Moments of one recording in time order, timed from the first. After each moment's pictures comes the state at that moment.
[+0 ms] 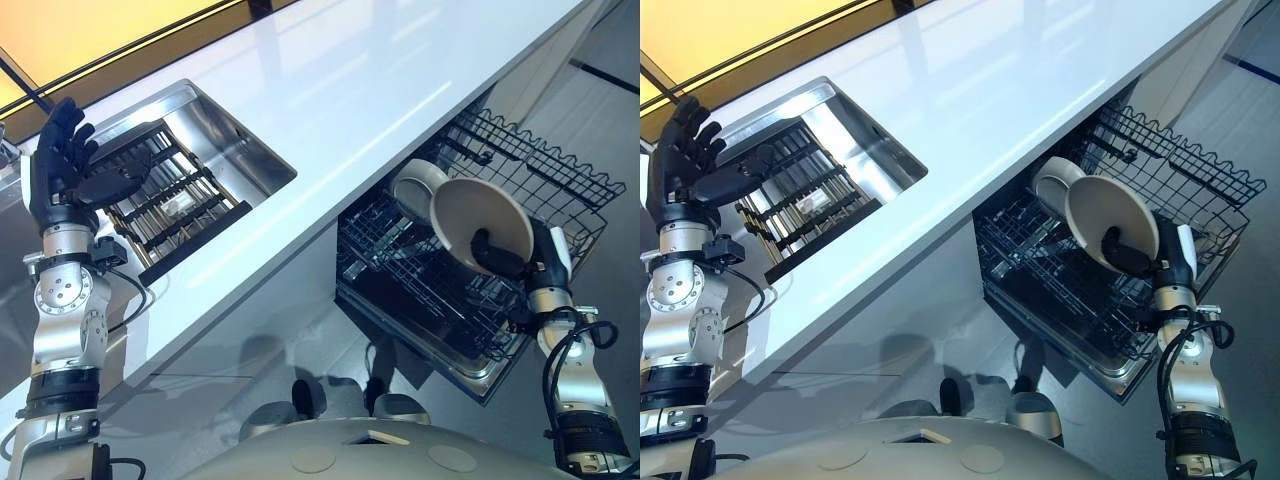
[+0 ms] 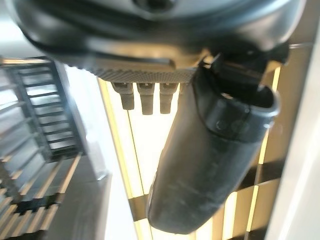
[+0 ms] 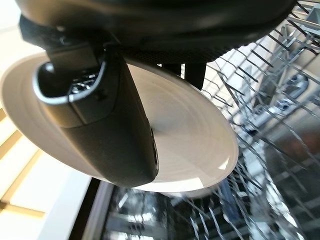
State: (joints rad) left arm -0.03 0.60 0.25 0.14 -0.47 -0.18 0.17; right arm 0.14 -0.49 -0.16 0.23 0.04 -0.18 -0.02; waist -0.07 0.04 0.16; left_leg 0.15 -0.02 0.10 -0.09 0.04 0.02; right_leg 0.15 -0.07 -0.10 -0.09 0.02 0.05
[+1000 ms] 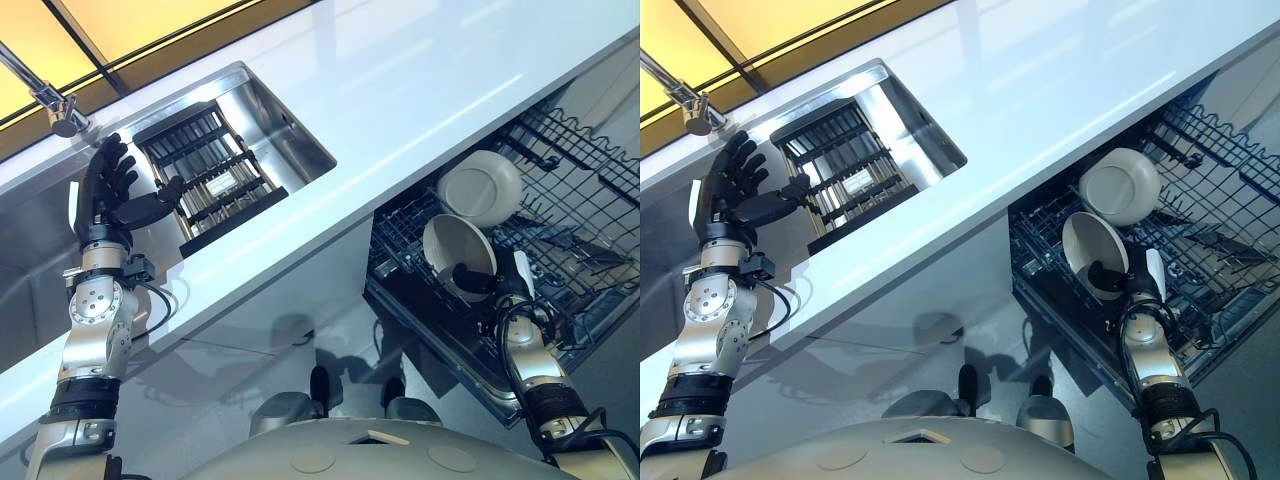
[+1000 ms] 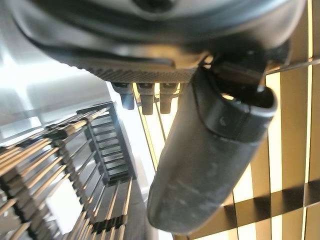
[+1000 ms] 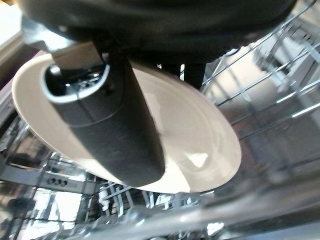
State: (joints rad) left arm 0.00 0.54 0.15 0.14 -0.47 -0.18 0.14; right arm -0.02 -0.49 0.04 0.48 -0.01 0.01 -0.30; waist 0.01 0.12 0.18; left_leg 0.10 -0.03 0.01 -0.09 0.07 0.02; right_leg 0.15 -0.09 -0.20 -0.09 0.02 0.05
